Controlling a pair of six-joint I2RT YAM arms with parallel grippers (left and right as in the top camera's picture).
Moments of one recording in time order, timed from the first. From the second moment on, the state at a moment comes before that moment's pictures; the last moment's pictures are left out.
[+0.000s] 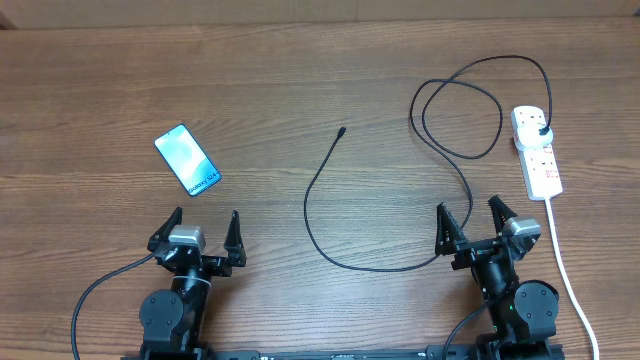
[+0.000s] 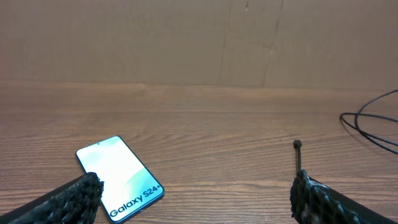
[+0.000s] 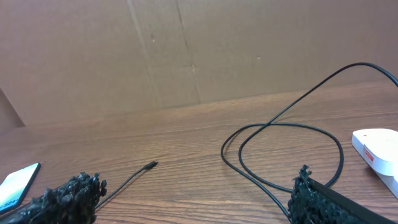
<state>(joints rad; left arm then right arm) -0.06 0.02 0.01 -0.08 0.05 -0.09 0.10 0.01 0.02 -0.02 -0.11 0.23</state>
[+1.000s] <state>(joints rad) -0.06 0.02 0.01 -0.08 0.05 -0.09 0.10 0.01 0.02 -0.02 -0.12 0.23</state>
